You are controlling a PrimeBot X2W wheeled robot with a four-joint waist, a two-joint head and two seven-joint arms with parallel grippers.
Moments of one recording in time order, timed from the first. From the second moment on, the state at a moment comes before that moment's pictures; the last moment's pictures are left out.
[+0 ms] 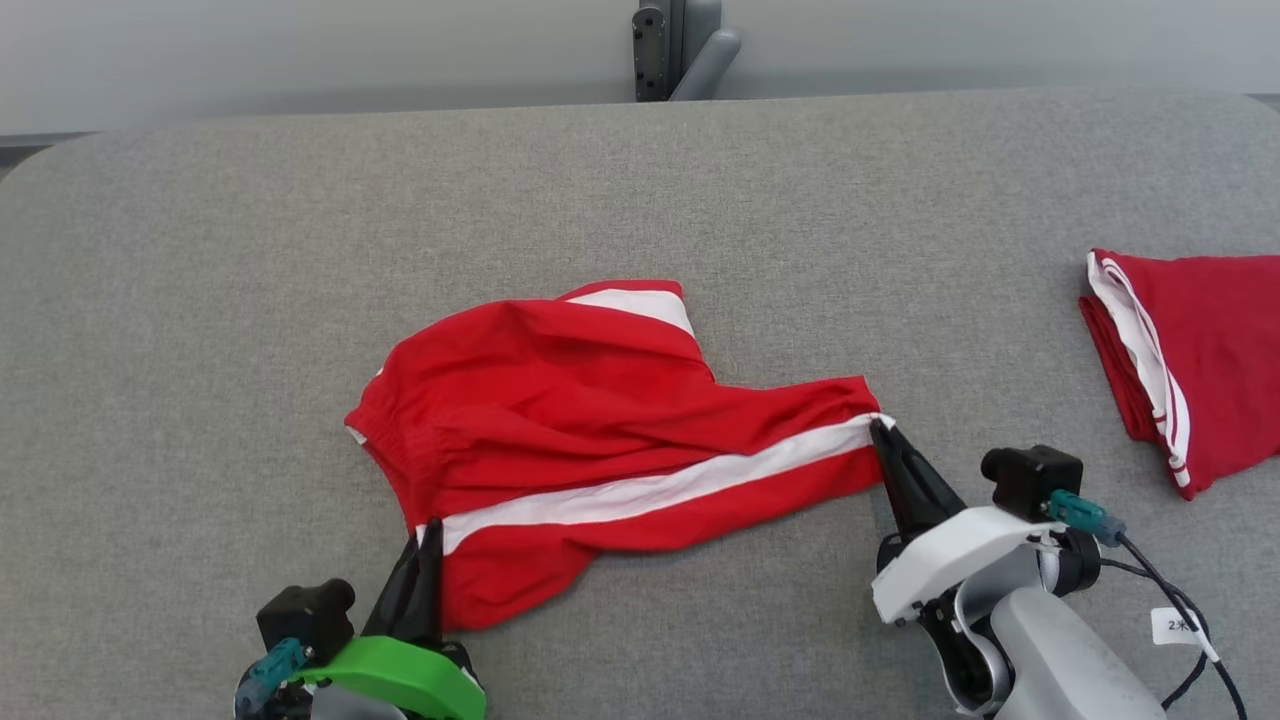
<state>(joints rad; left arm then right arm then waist) -0.10 0.05 -0.20 0.48 -0.43 -0.12 -0.26 -0.30 -0.10 0.30 0.59 0.48 0.13 -0.26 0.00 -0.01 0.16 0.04</state>
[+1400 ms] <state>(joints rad) -1.10 0.35 -0.33 0.30 -0.75 -0.12 0.20 -1.00 -0.31 0.21 0.31 0.45 0.13 -0.12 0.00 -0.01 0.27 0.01</state>
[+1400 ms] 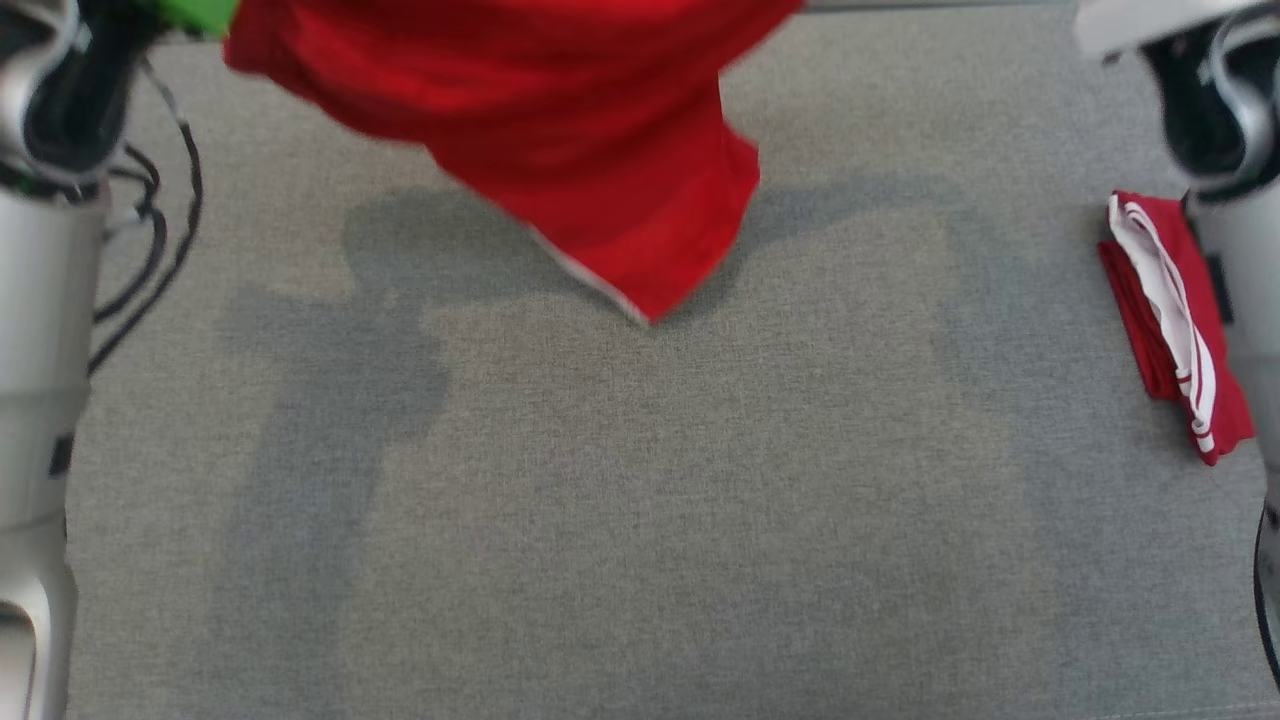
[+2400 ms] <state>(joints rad) -0.52 0.42 -1.00 0.44 -1.37 -0.13 -0.26 -0.39 -0.36 0.39 0.48 0.59 0.13 -0.26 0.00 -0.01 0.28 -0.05</state>
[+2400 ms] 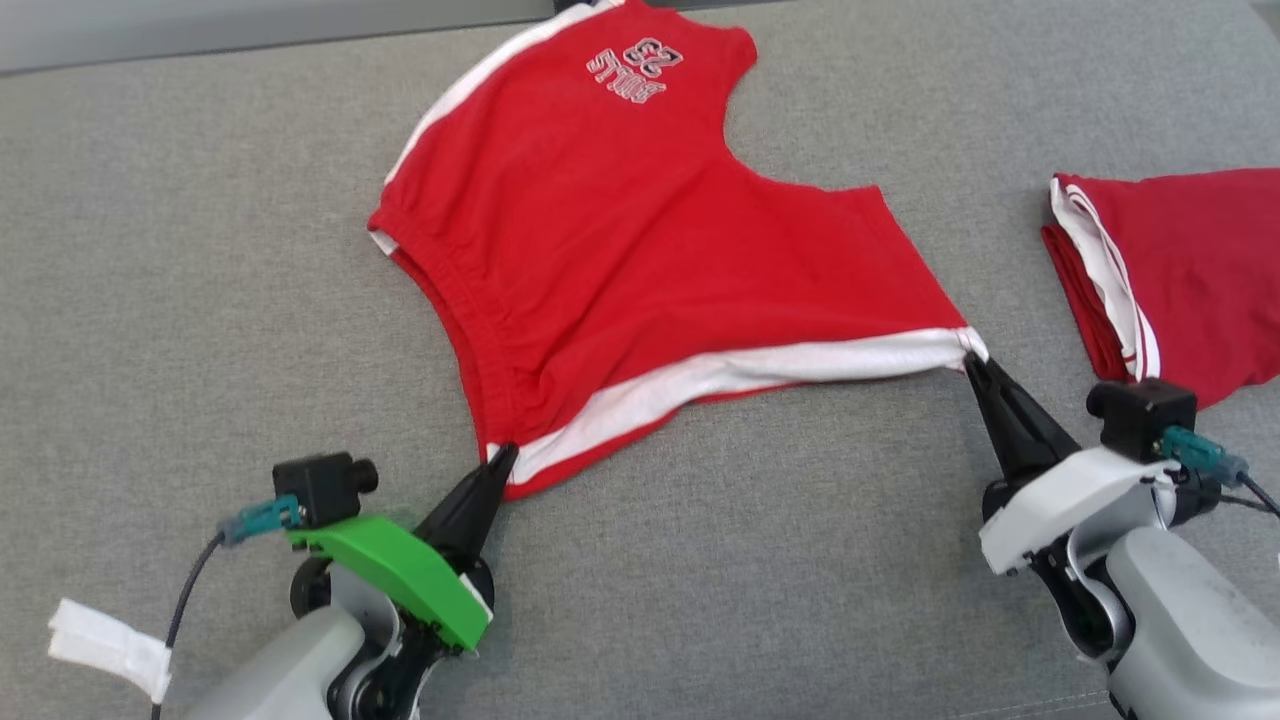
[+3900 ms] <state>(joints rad) -0.30 0.24 -0.70 0.24 -1.34 -0.13 -0.26 -0.59 -0.39 0.39 0.60 0.48 0.13 -0.26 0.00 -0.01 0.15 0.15</state>
